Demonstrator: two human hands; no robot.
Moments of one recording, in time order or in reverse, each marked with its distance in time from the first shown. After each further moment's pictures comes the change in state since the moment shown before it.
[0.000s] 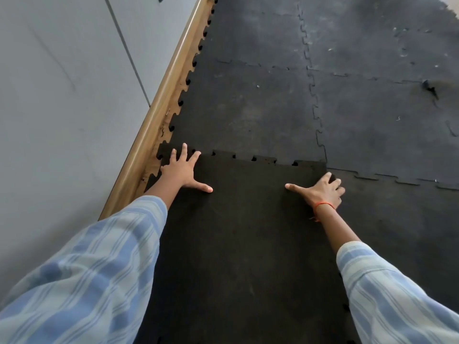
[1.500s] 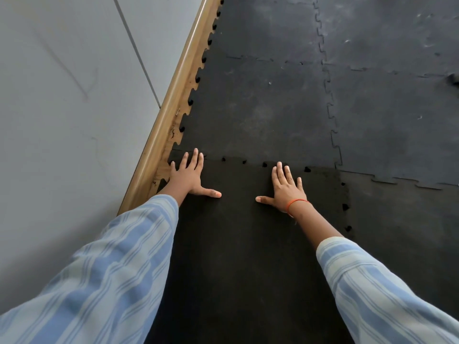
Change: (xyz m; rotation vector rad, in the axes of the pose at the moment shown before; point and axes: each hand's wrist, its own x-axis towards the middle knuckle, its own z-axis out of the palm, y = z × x) left_hand 0.009 -0.015 0.004 0.115 -0.121 0.024; right_hand -0.032 -0.070 0.041 -0.479 -0.365 -0.616
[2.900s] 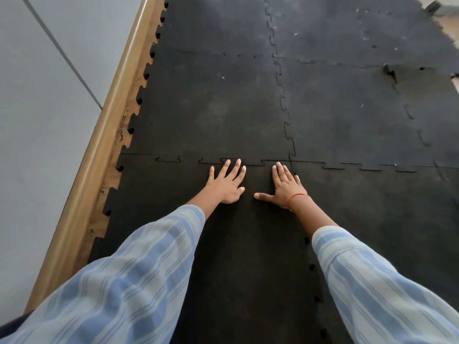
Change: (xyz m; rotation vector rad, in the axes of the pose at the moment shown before) left_hand -0.007 0.184 0.006 0.028 -0.022 0.428; right_hand -0.019 0.103 -0.003 0.025 -0.030 0.143
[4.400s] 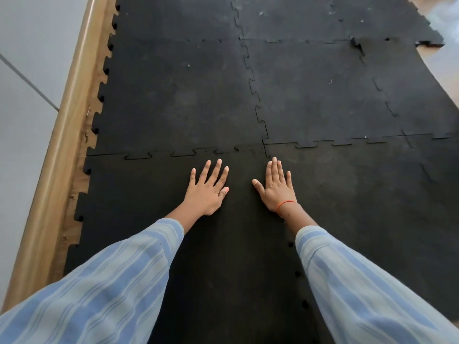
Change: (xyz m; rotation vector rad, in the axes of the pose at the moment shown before) left_hand -0.015 0.023 0.037 0.114 0.130 -0.002; right_hand -0.023 0.037 0.051 0.155 0.166 0.107
